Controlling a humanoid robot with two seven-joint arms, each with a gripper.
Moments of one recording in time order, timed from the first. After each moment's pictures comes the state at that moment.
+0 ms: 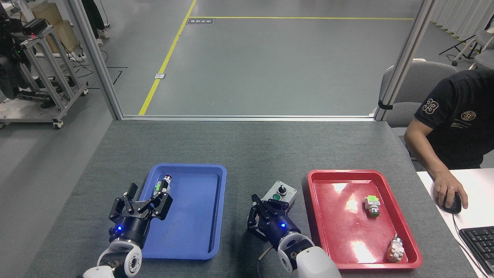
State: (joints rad) left arm -0.20 0.14 -0.04 -1.28 -1.11 -0.11 0.18; right arm -0.44 0.10 0.47 -0.83 1.41 -0.10 -0.09
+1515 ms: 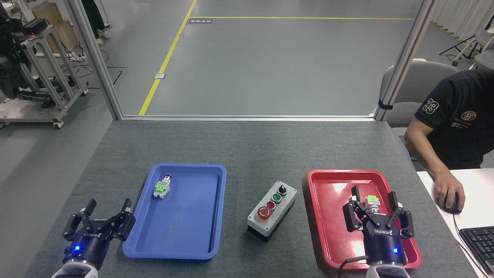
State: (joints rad) left arm -0.06 0.31 0.03 -1.37 -1.16 -0.11 0.16; right arm -0.03 0.03 -0.14 -1.53 1.34 -0.10 -0.22
